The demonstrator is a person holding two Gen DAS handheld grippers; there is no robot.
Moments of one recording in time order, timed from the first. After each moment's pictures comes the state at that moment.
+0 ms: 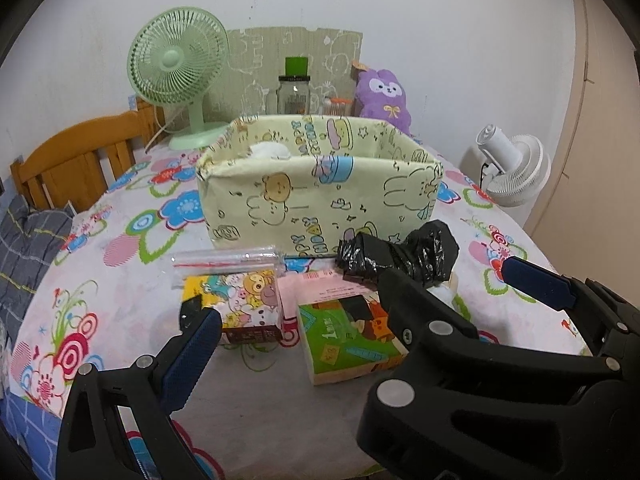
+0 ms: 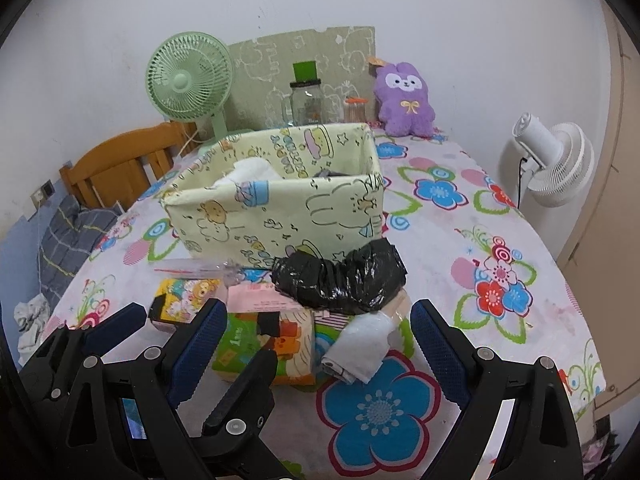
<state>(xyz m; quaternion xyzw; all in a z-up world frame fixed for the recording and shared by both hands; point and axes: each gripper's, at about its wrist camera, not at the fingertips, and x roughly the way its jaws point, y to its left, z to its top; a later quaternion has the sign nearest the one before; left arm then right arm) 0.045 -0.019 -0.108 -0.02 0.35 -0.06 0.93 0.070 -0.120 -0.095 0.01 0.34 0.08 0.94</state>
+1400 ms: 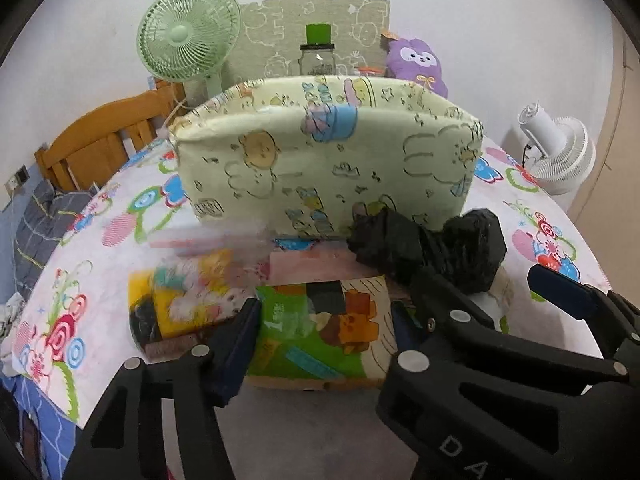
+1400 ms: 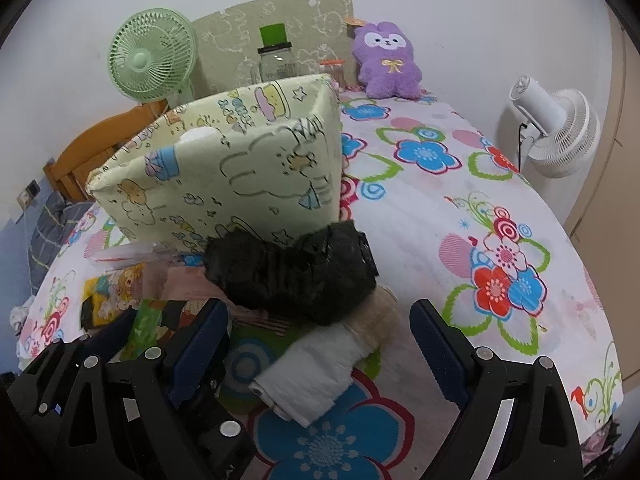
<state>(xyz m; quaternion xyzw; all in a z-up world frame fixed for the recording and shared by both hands) 0.073 -0.046 -0.133 0.00 0.39 0.03 0.92 0.112 -0.151 -0.134 0.03 0.39 0.07 0.92</state>
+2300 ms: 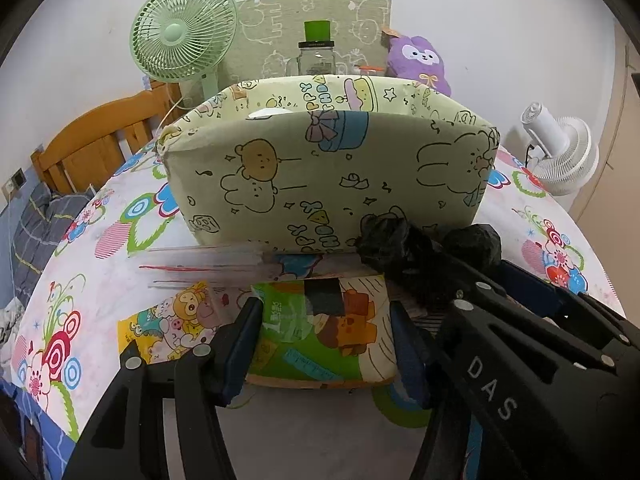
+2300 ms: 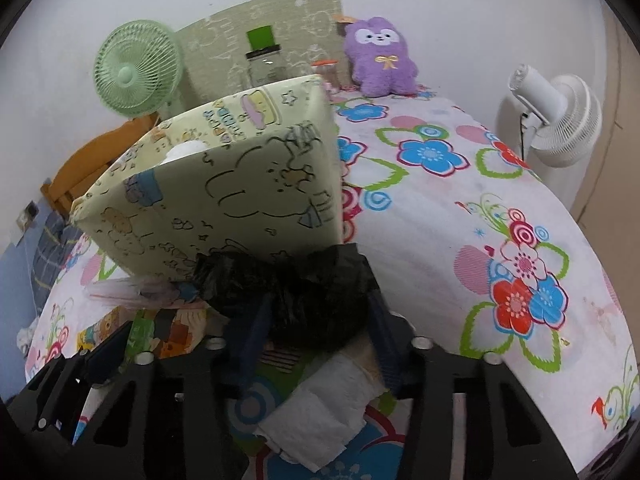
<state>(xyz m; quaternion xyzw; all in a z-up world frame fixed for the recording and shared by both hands) 0.093 -0.043 -0.136 0.00 0.39 0.02 0.92 0.135 -0.152 -0.141 0.06 0.39 0.06 0.92</state>
